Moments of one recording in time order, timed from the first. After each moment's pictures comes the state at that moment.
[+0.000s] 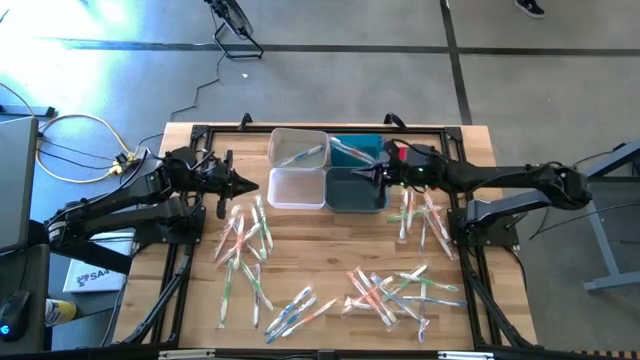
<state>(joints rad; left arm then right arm) 0.43 0.46 0.45 -0.15 0.40 0.06 -0.20 1.12 0.72 0.17 0.00 0.09</state>
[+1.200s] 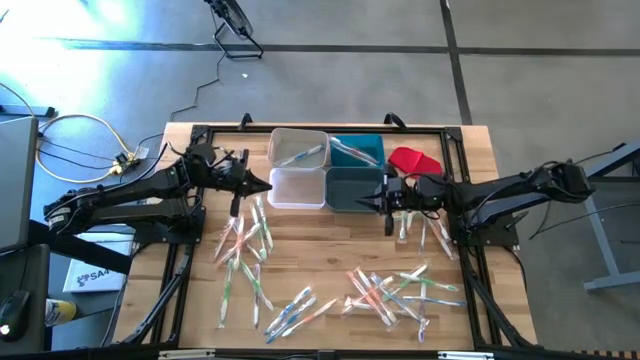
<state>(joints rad) 0.43 0.70 0.45 0.06 0.46 0.13 0.02 1.10 0.51 0.51 0.08 0.11</state>
